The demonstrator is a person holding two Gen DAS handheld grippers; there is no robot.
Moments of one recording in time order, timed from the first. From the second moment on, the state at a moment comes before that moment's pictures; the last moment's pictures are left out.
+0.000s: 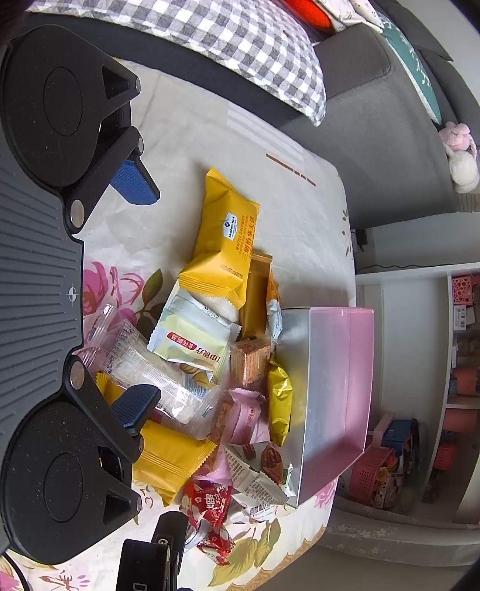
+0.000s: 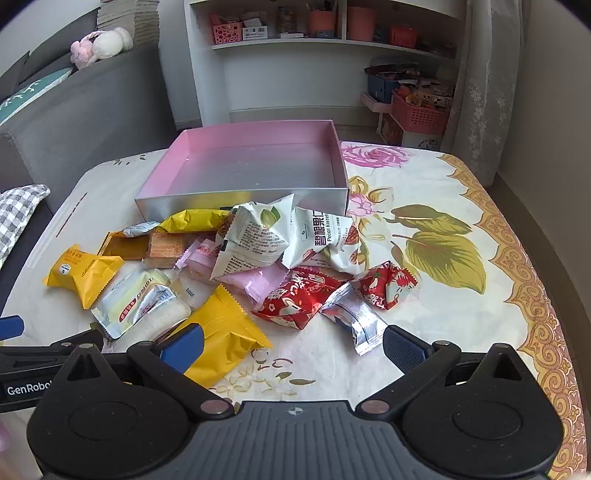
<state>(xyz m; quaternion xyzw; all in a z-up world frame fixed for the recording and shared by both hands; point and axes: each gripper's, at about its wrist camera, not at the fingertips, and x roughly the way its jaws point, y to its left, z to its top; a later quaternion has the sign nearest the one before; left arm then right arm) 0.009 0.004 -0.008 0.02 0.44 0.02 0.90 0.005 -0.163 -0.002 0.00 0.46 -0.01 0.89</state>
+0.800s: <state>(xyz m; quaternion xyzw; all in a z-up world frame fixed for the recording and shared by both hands) 0.007 0.002 -0.011 0.02 0.45 0.02 0.89 0.006 -0.163 -0.003 0.00 0.46 -0.01 0.89</state>
